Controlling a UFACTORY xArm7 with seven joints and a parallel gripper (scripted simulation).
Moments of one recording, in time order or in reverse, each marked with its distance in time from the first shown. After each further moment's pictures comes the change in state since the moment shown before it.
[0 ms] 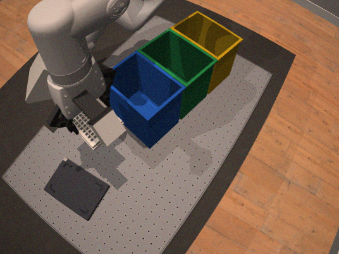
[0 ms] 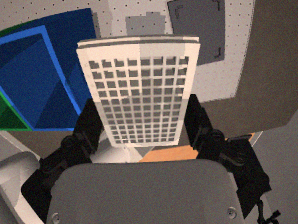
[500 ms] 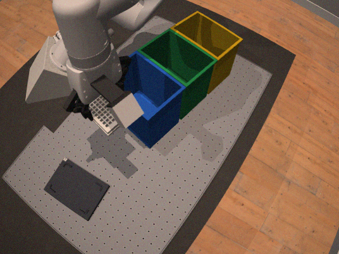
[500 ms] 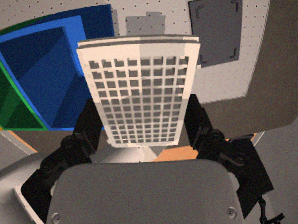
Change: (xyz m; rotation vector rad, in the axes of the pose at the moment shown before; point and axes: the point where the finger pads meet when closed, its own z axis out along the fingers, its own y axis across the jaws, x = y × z) arm -0.002 -0.043 0.001 0.000 0.000 0.000
